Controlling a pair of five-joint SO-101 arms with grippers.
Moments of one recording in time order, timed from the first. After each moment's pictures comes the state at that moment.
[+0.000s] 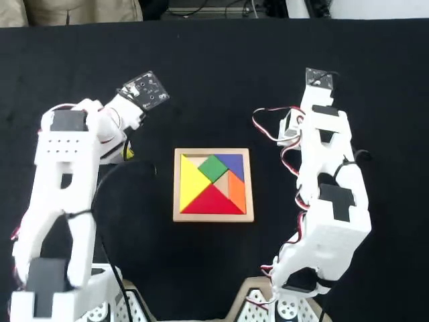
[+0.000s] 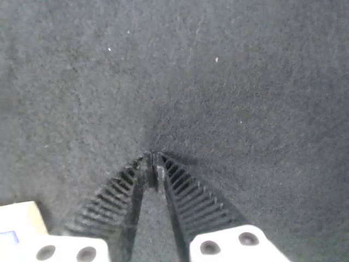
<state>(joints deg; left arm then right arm) -5.1 -13.8 18.9 68.4 -56.1 10.5 20.2 12.2 51.3 -0.4</state>
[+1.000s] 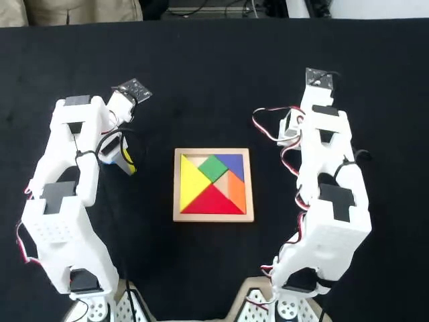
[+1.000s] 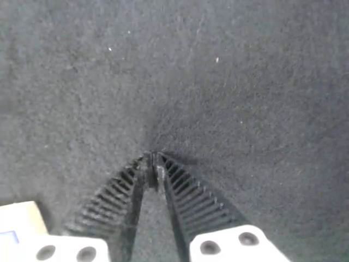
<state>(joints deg) -11.3 23.8 3.5 63.0 -51.6 10.5 20.2 12.2 51.3 -0.4</state>
